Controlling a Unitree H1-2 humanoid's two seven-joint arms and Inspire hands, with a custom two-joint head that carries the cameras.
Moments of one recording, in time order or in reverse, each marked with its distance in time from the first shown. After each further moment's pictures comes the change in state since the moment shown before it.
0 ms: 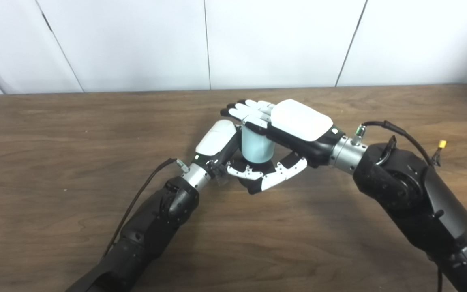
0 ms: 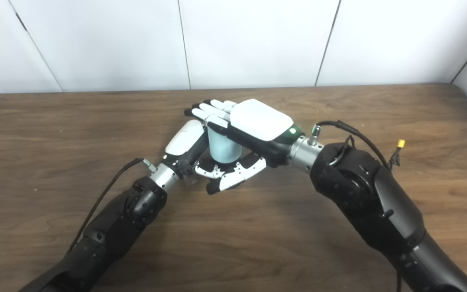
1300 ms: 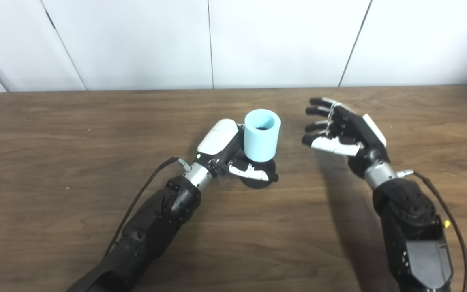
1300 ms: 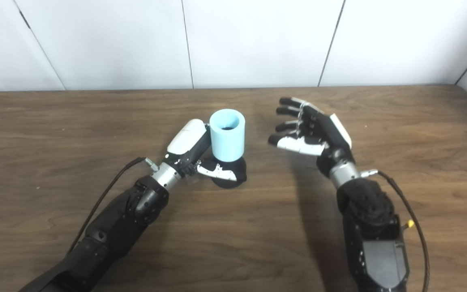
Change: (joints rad) left arm -0.003 -0.002 0.000 -0.004 0.000 0.011 -0.002; right arm 0.244 0.317 -0.472 0.208 0.608 0.377 -0.338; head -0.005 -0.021
